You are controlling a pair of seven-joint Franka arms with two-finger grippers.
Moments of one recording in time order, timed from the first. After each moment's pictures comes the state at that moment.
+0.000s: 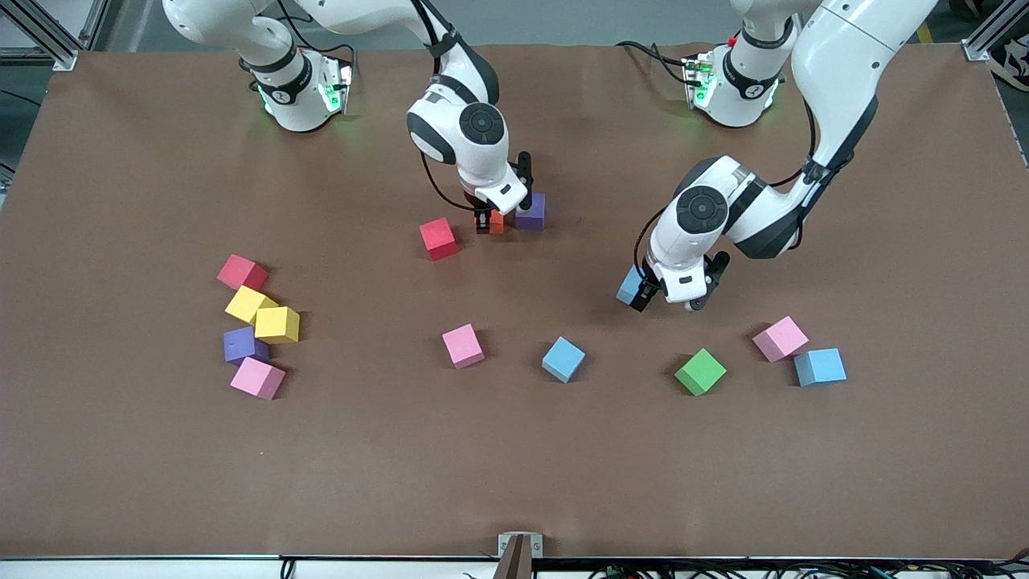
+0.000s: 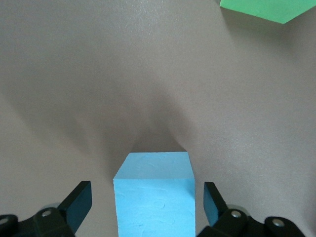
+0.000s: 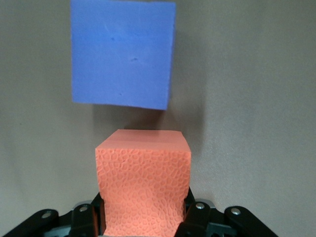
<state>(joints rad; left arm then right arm) 0.14 0.47 -0.64 -2.13 0.41 2.45 -1.76 0.87 0.43 0.08 -2.08 -0.02 2.41 -0.63</state>
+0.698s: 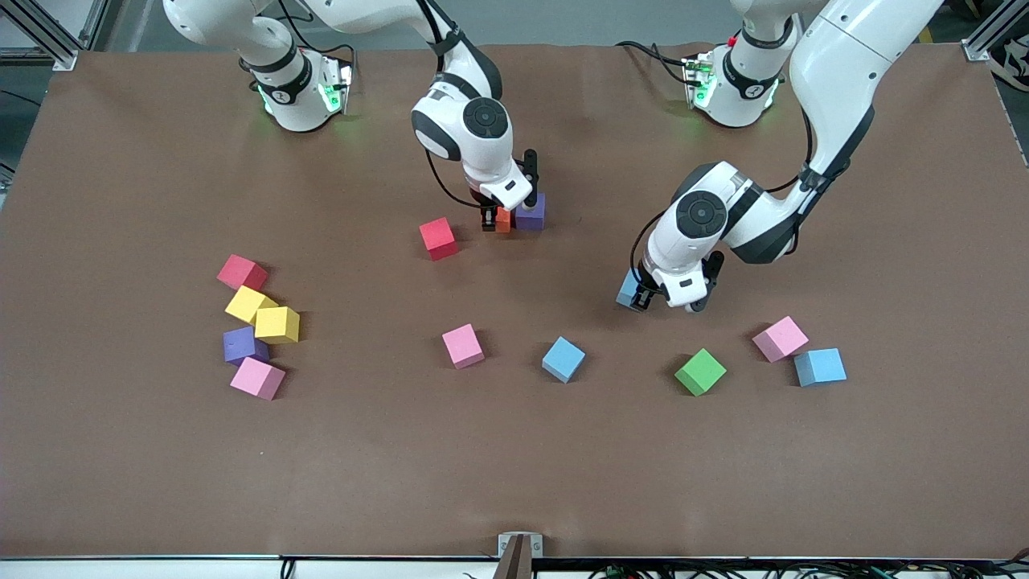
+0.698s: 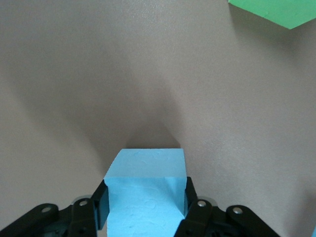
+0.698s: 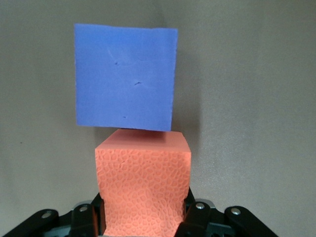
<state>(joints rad) 0.13 0.50 -0.64 -2.11 0.41 2.47 -1.90 0.88 0.44 0.08 -2.08 -0.02 2.45 -0.59</state>
